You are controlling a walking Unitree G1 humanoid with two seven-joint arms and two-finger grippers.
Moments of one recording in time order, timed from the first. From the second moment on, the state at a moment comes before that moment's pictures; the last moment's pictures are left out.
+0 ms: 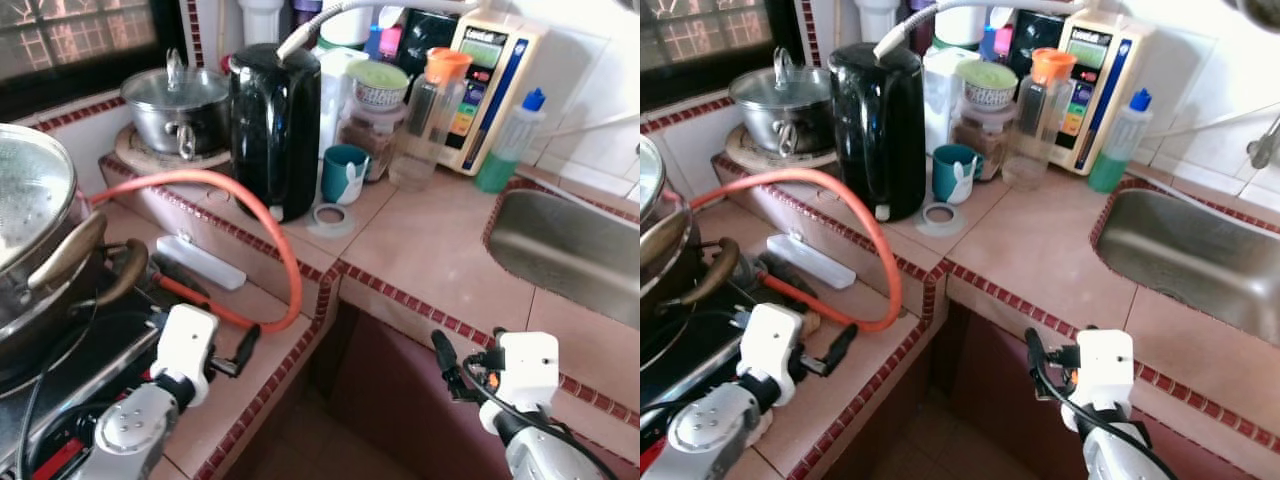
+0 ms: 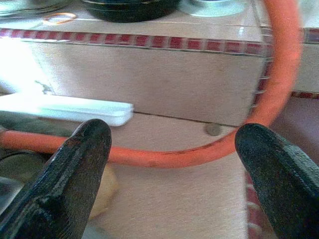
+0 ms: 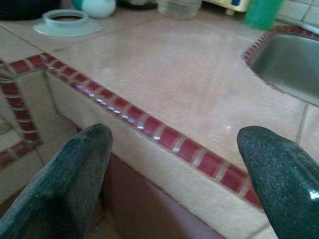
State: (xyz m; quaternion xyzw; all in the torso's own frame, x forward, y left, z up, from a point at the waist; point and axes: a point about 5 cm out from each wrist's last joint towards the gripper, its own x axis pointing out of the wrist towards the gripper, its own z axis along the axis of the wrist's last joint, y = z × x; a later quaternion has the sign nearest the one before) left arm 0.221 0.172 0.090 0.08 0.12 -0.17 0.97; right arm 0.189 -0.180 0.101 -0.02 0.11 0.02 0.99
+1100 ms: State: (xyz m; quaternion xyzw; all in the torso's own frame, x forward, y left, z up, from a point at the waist) left arm 0.236 0.160 0.099 0.07 0.08 -0.18 0.98; right arm 0.194 -0.183 0.107 -0.03 0.10 0.01 0.99
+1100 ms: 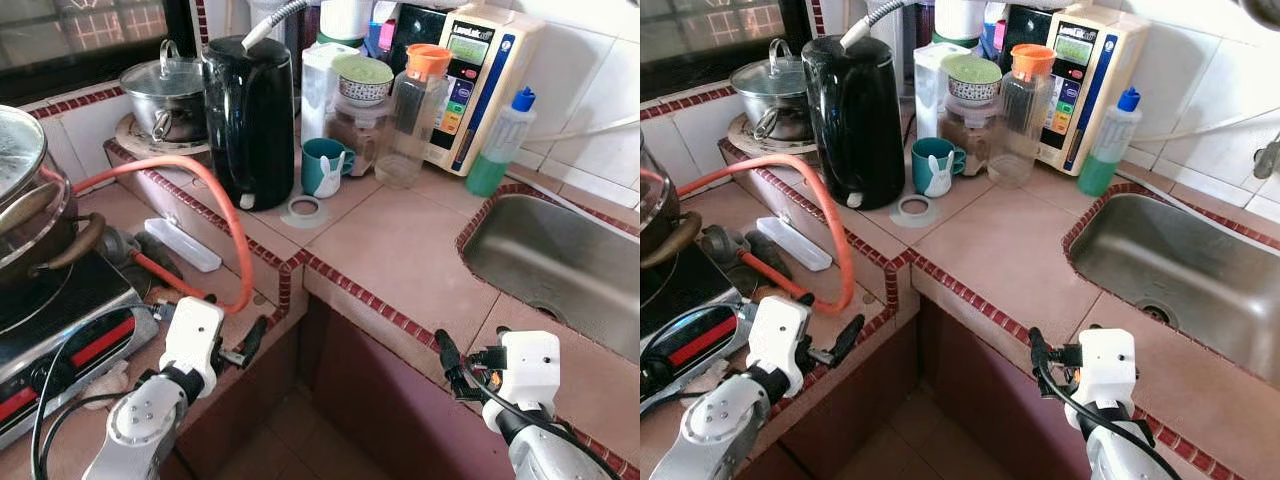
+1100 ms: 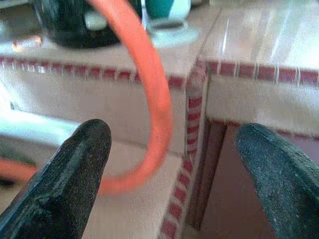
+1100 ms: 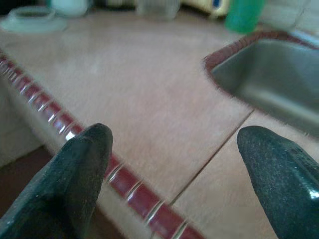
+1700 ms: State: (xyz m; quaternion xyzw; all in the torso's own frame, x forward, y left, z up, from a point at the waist) left arm 0.248 0.144 0.114 0.05 0.04 -0.19 0.98; right arm 0.201 -0.180 0.119 -0.04 0.07 0.01 1.00
